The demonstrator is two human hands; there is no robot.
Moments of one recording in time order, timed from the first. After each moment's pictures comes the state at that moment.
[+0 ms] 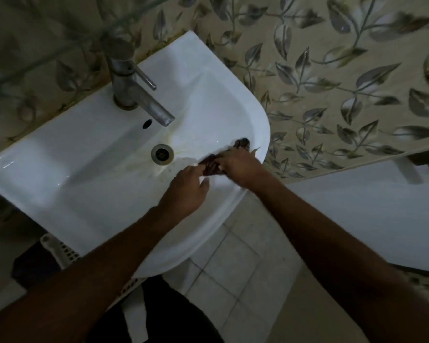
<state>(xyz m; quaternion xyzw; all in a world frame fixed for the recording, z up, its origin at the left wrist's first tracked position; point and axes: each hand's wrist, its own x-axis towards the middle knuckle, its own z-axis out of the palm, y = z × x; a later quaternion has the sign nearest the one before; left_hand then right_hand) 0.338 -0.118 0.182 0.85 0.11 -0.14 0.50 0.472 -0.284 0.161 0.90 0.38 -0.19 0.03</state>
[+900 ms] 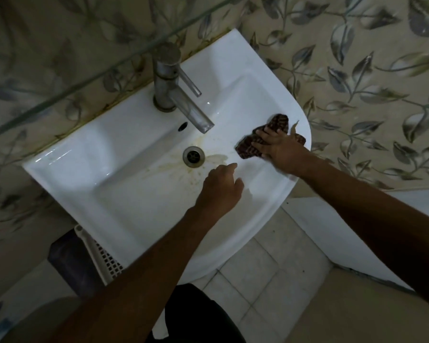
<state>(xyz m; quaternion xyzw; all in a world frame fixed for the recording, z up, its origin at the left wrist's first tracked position) 0.365 -0.120 0.171 0.83 0.18 -0.16 0.51 0.550 -0.290 0.159 0.83 0.51 -0.15 0.15</state>
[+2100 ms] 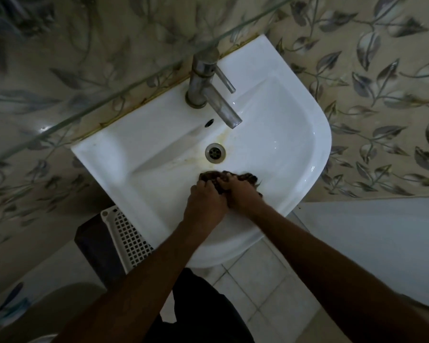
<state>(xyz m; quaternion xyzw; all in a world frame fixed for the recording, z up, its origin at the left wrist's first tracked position) 0.293 -0.082 0.165 0.86 0.28 -0.21 0.38 0.388 -0.187 0.118 0.88 0.32 -0.35 0.01</state>
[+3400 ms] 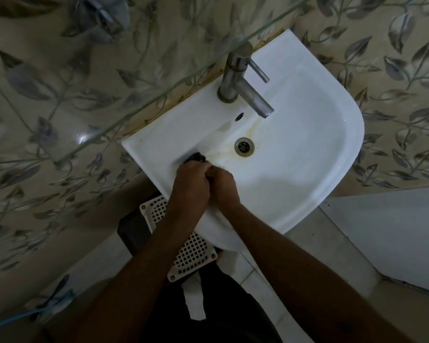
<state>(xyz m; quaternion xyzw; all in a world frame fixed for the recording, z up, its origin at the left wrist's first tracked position) 0.235 0.010 0.200 0.90 0.25 -0.02 0.35 0.290 -0.071 0.151 0.89 0.18 -0.26 -0.33</state>
